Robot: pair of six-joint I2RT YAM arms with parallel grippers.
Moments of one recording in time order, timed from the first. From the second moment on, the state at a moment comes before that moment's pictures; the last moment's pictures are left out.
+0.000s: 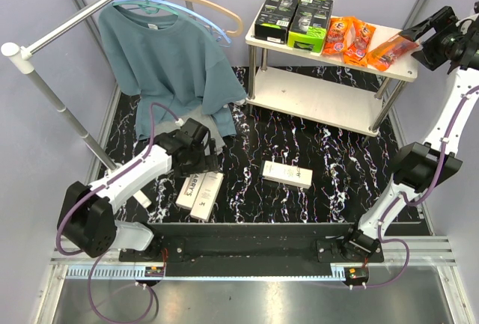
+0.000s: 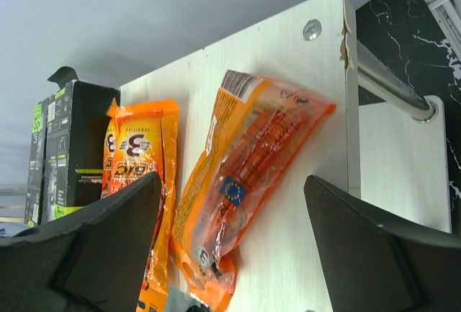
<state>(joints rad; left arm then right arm) -0.56 1.33 0.95 -0.79 -0.08 -0.67 -0.51 1.99 2.46 -0.95 -0.57 0.56</state>
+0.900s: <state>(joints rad) -0.58 1.38 0.97 -0.79 -0.08 -0.67 -0.42 2.09 2.51 -0.78 -0.61 0.61</state>
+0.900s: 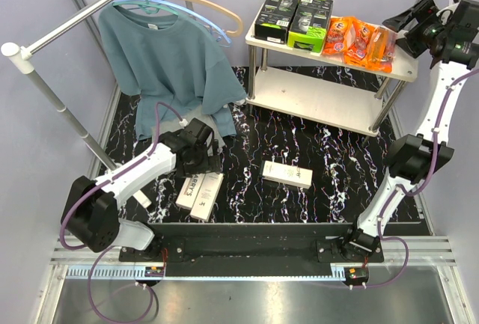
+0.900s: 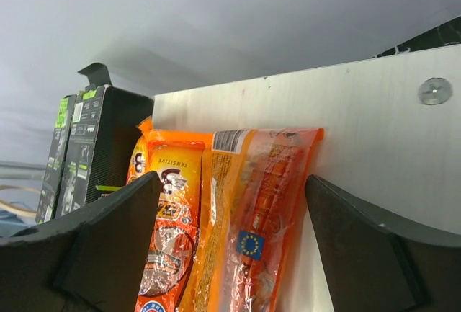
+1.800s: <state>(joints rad) -0.59 1.29 0.97 -0.79 -0.08 -0.69 -0.42 1.22 1.65 -0.70 -0.38 0.61</state>
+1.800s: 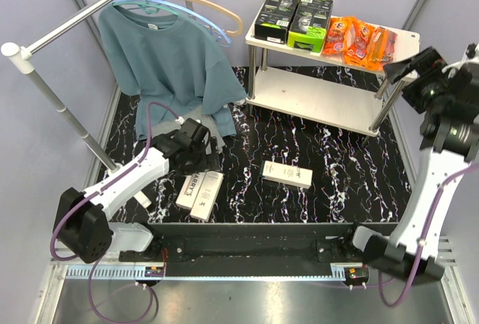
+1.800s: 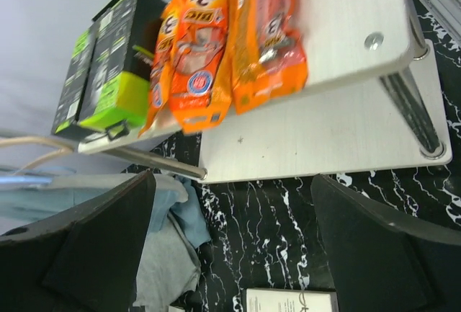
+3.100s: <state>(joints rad) -0.79 1.49 1.06 -0.70 -0.03 -0.80 0.03 1.32 0.70 -0.48 -0.38 0.63</state>
